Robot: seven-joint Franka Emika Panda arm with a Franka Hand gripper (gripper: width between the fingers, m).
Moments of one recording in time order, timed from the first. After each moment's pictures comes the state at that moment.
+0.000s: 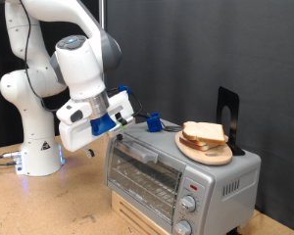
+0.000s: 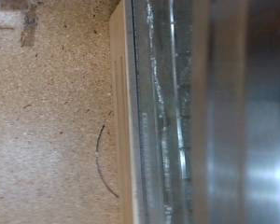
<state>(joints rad) 0.30 -0.24 -0.34 -2.57 0.30 2.35 0.58</state>
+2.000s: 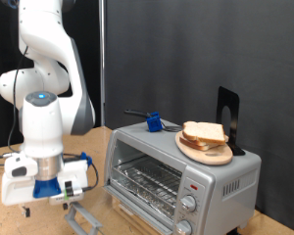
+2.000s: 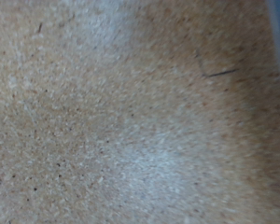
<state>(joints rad) 0.14 0.19 -0.43 -2.55 0.10 2.74 0.64</state>
